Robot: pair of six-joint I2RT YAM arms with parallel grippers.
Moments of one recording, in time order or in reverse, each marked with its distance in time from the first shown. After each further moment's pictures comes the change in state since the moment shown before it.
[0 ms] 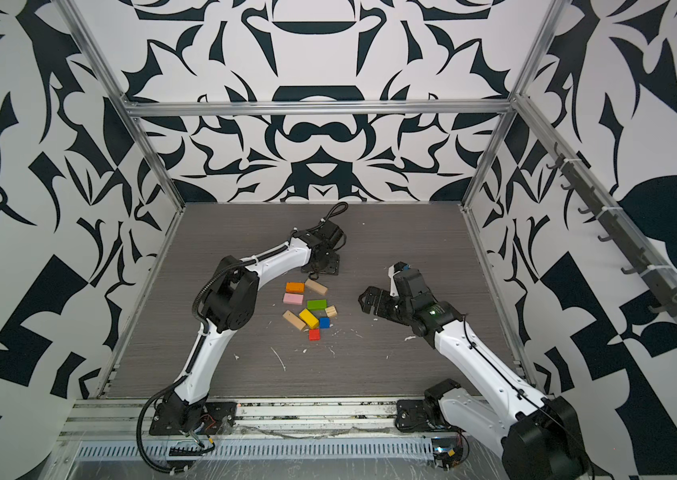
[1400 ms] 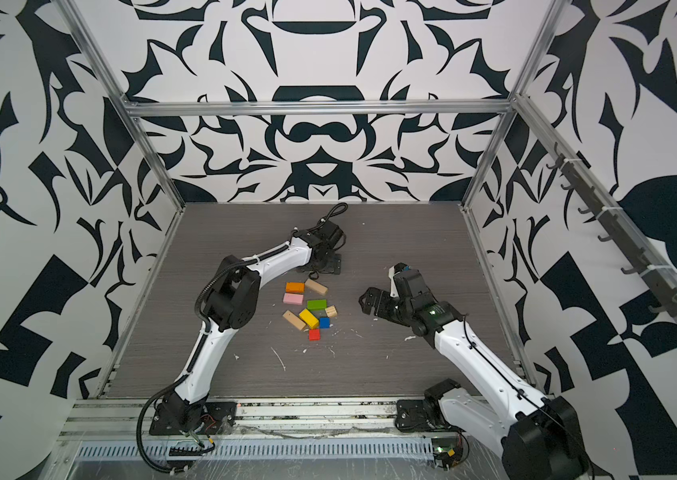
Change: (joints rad) left arm 0.004 0.015 0.008 -0.011 -0.032 -0.002; right arm 0.000 0.000 0.000 -0.012 0.001 0.000
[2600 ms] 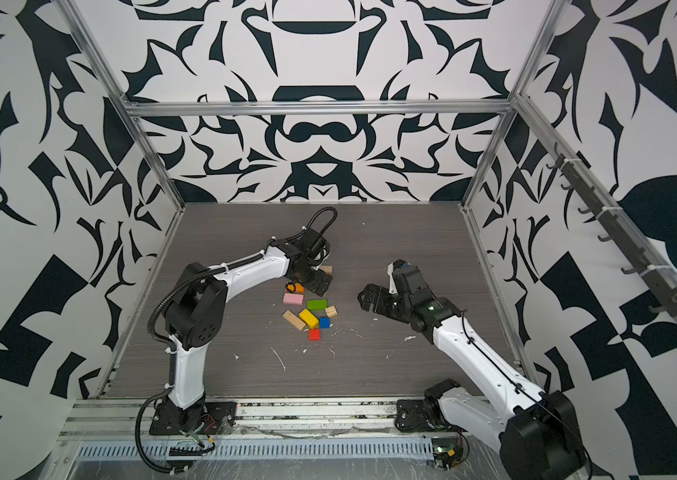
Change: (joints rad) left arm 0.000 -0.335 -0.427 0.098 0.212 0.453; right arm 0.000 0.031 0.034 -0.001 -0.001 -0.001
